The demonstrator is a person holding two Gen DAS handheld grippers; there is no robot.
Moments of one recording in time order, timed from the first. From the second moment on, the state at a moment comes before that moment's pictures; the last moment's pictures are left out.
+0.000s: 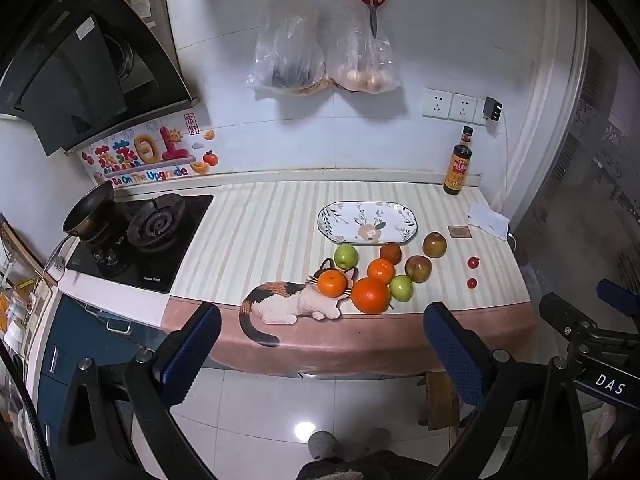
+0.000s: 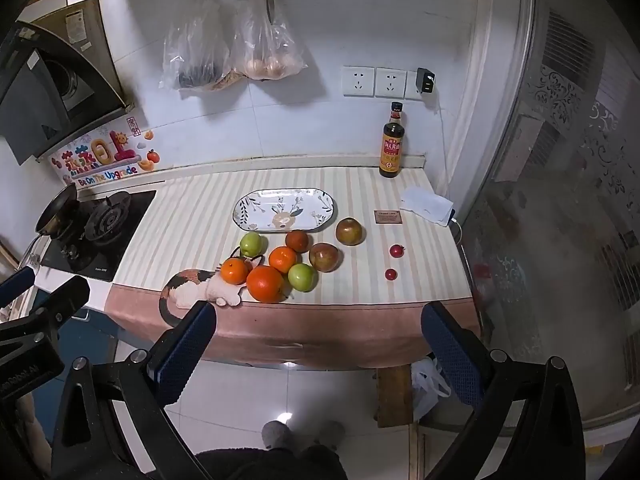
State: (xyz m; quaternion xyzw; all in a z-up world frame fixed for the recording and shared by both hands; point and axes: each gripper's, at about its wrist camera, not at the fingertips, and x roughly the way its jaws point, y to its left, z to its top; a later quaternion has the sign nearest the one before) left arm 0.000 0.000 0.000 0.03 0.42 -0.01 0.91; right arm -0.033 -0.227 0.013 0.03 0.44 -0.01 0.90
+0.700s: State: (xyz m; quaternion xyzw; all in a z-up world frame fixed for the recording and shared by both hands) left arm 0.005 0.002 -0.001 0.03 0.42 -0.01 0.91; right arm -0.026 -0.227 0.014 0.03 0.43 -0.02 0.90
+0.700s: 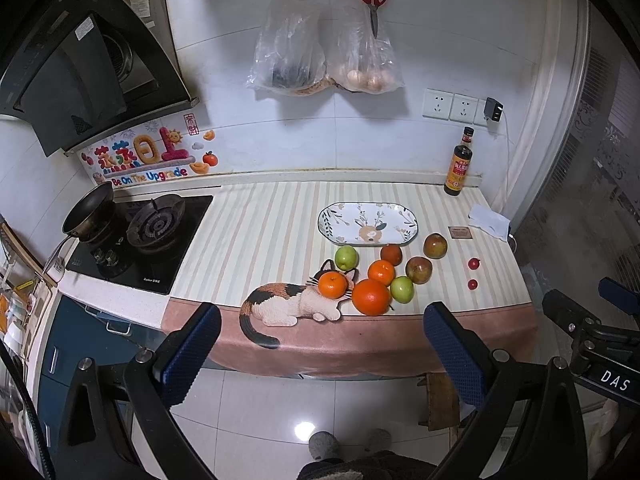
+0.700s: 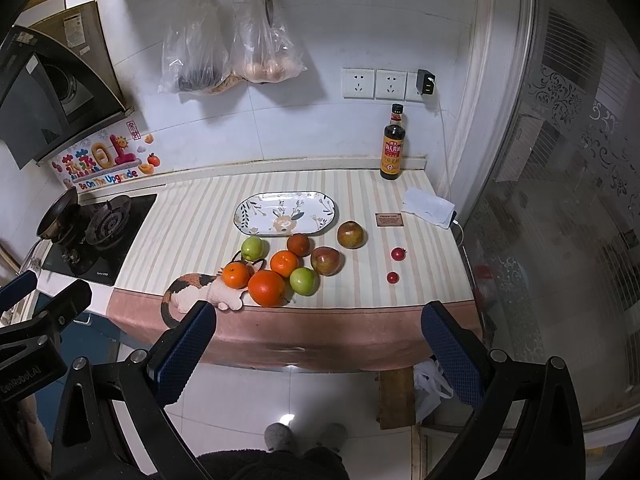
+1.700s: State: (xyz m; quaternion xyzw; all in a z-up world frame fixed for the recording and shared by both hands) left arm 0.002 -0.004 0.004 0.01 0.42 -0.02 0.91; right arm -0.025 -0.225 0.016 0.05 0.43 -0.01 0.90
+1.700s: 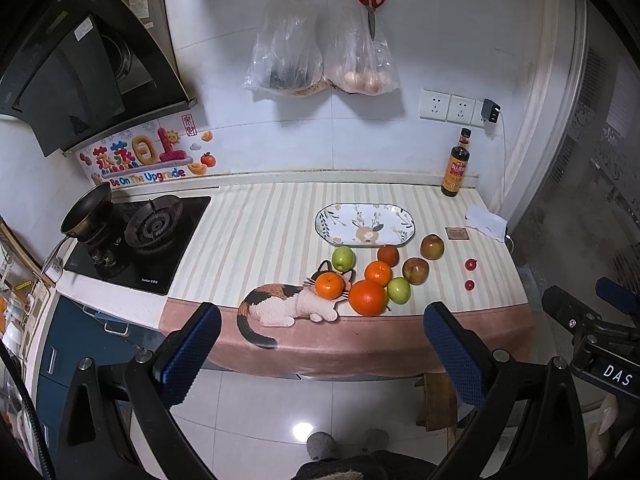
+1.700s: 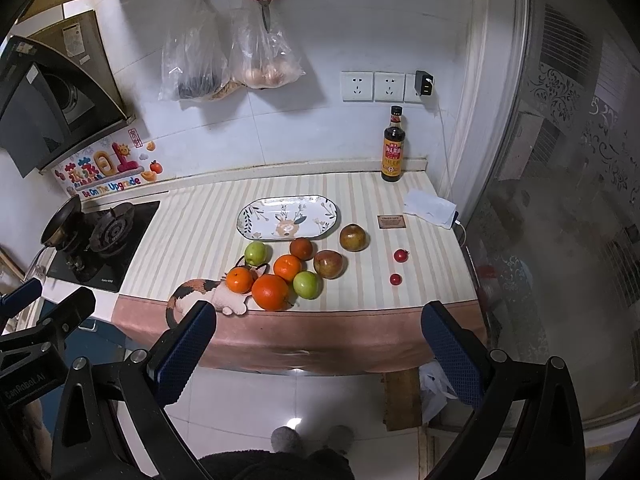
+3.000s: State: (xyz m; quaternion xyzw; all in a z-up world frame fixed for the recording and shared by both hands) left arm 0.259 0.064 -0.269 0.05 0.65 0.02 0.76; right arm 0.228 -0.157 -0.376 0.28 0.67 0.01 0.69
